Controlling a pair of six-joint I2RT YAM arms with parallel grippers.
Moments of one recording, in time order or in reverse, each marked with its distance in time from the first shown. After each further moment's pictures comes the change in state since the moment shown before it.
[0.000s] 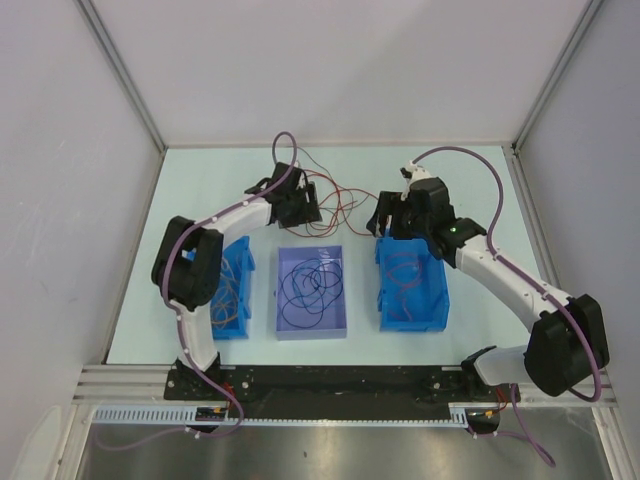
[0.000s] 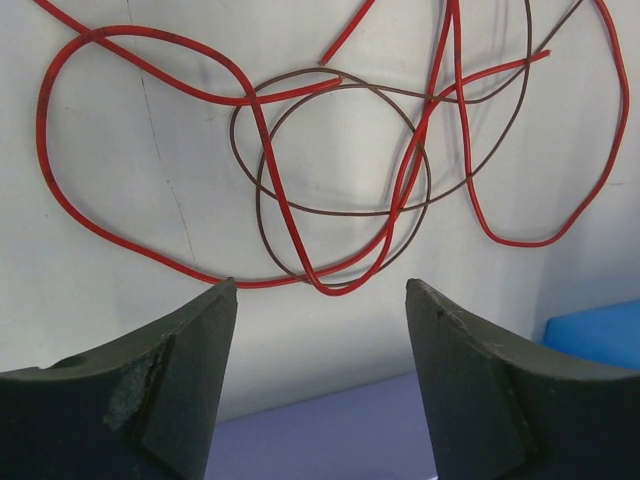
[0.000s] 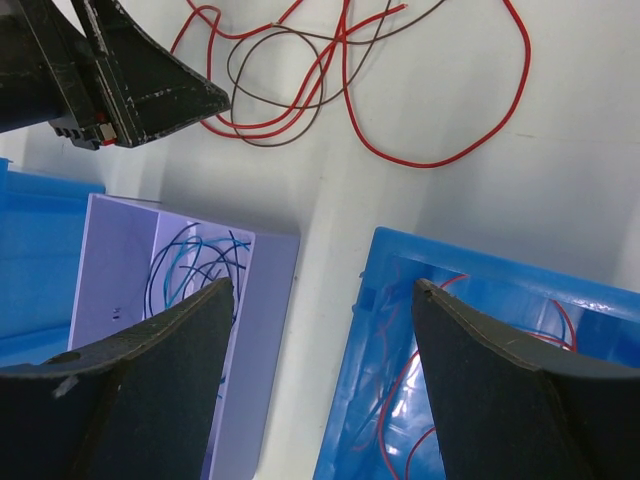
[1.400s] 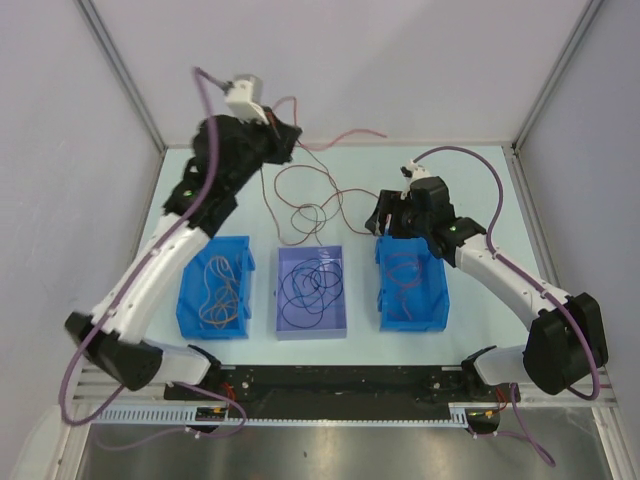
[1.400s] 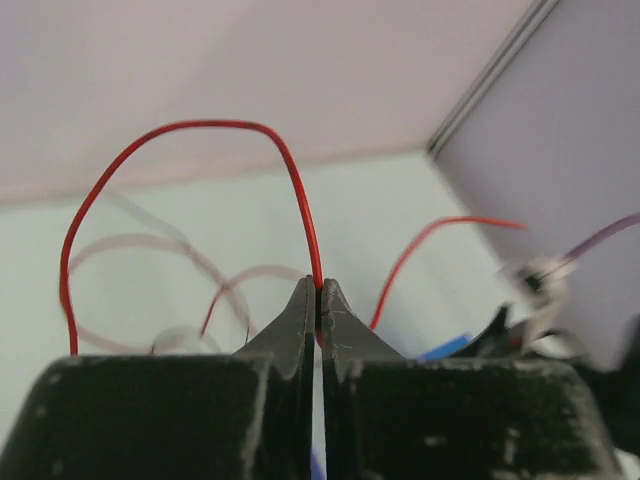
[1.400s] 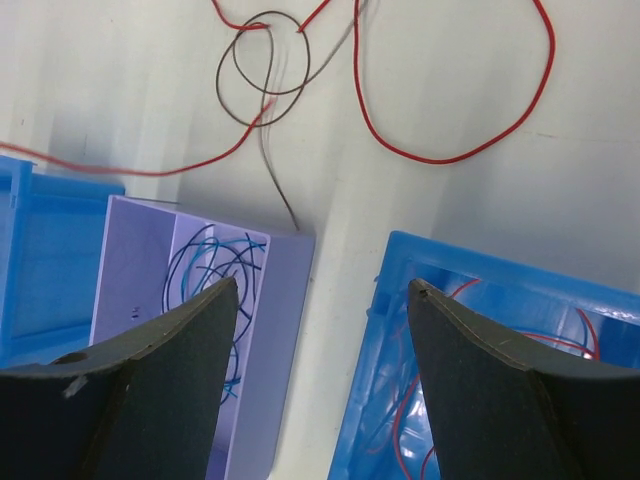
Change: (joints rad) left arm -0.084 -0.581 0.212 0.108 -0.035 0.206; right arm -0.010 0.010 0.002 0.016 -0.033 0.027
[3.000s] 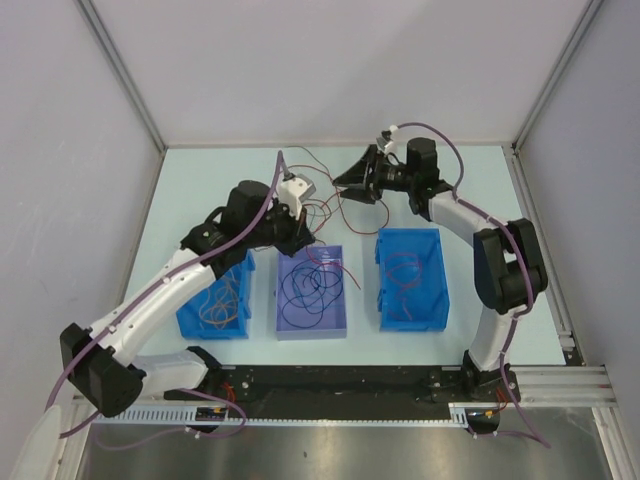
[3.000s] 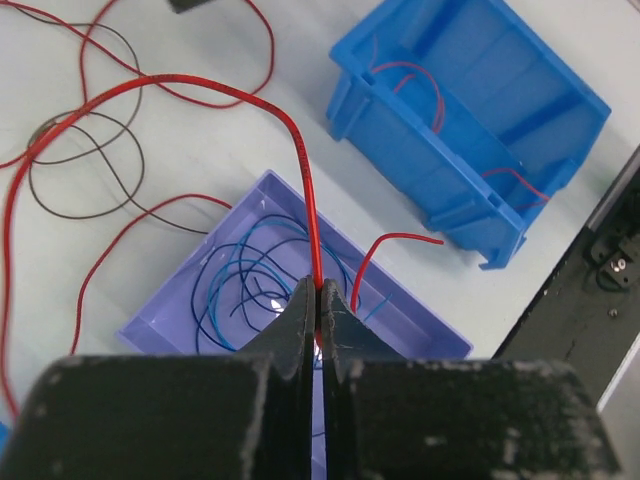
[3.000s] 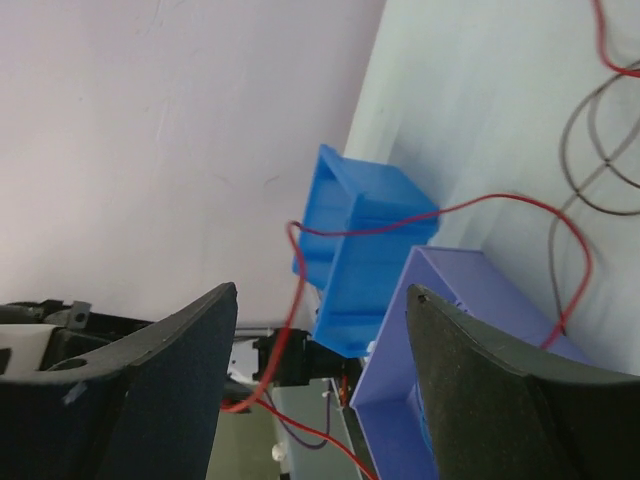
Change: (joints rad) left arm -0.096 -0.145 -0.450 -0.258 0.299 0.292; right arm -0.153 0.499 0.288 0.552 -0.800 0.559
